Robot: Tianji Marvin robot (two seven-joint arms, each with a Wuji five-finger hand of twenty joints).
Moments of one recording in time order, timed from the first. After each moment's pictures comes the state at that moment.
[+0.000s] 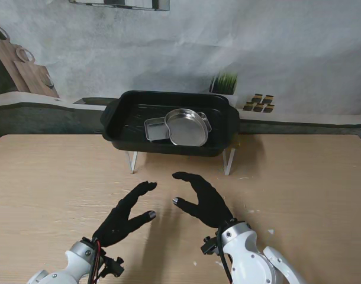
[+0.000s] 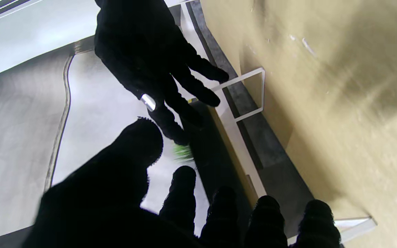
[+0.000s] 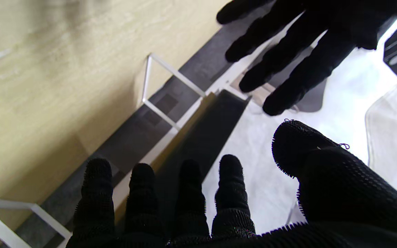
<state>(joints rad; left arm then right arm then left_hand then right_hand) 2.03 -1.11 -1.31 -1.99 0.15 -0.13 -0.01 -1.81 -1.15 1.09 -1.91 -0.40 0.04 -0.17 0.66 -0.28 0.58 -0.08 0.20 0.01 0.27 0.21 0.15 0.09 0.04 0.24 0.04 0.14 0.01 0.18 -0.07 0.27 0.06 0.37 0.32 -0.34 0.78 -0.05 0.22 -0.15 0.41 0.44 0.21 -0.07 0.53 0.27 0.16 0.08 0.38 0.27 0.07 0.16 0.56 0.55</state>
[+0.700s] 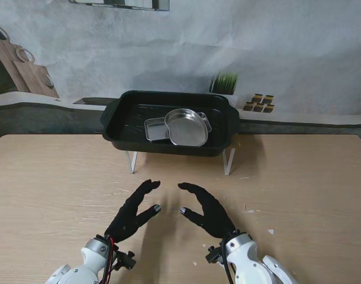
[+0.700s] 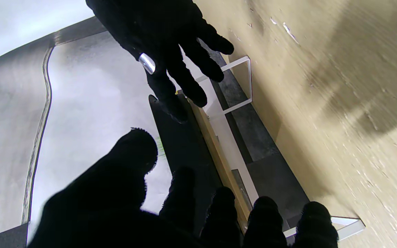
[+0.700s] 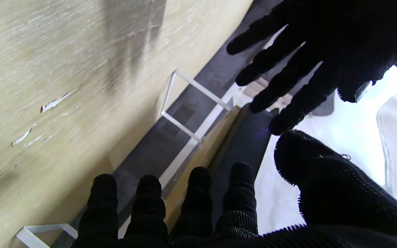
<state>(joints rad) 1.90 -1.15 -1.20 -1.80 0.20 -0.18 0.12 -1.80 -1.16 1.09 -1.70 -0.37 -0.14 -0.22 0.64 -0.18 0.51 -0.08 0.19 0.01 0.30 0.21 0.14 0.07 0.02 0.24 0.04 0.12 0.01 0.13 -0.07 0.24 0.04 0.28 0.28 -0.28 0.76 -0.05 0.18 -0.26 0.29 0.46 0.21 -0.19 0.35 0.21 0.15 0.00 0.16 0.21 0.00 0.09 0.38 0.61</state>
